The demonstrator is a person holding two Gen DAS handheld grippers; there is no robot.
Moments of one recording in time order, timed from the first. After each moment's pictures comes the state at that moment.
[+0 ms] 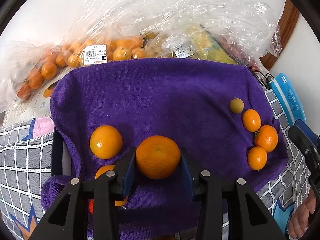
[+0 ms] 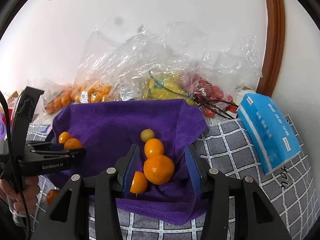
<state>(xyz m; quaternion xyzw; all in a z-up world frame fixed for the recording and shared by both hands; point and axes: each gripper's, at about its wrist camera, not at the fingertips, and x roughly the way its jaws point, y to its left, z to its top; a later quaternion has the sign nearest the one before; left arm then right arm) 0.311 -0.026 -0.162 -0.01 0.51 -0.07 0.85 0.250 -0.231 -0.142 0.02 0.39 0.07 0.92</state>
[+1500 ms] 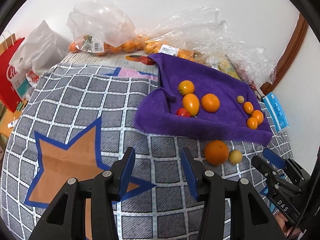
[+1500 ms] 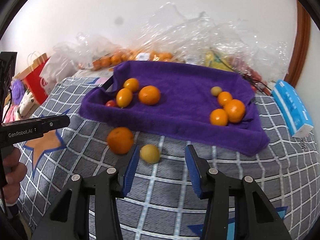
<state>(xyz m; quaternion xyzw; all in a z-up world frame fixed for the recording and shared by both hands) 0.147 0.093 -0.138 -0.12 0.45 -0.01 0.89 0.142 -0.124 -0.158 -0.04 0.43 0.15 0.89</state>
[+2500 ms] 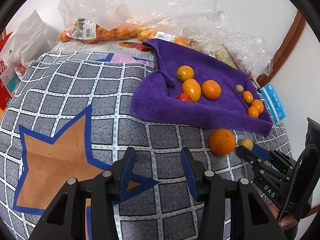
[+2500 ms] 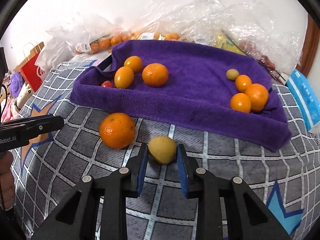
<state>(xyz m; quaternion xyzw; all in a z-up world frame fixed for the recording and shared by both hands) 0.155 0.094 -0.162 -0.12 0.47 -0.05 0.88 0.160 -0.113 -0.191 -0.04 0.46 0.15 0.88</state>
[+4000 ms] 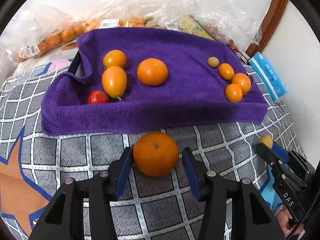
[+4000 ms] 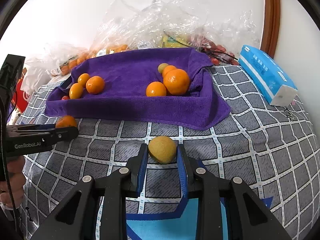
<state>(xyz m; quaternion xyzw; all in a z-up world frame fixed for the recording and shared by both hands) 0.195 -0.020 -0.176 -0.04 0.51 -0.07 0.86 0.148 -0.220 -0.191 0.01 0.44 0.09 0.89</state>
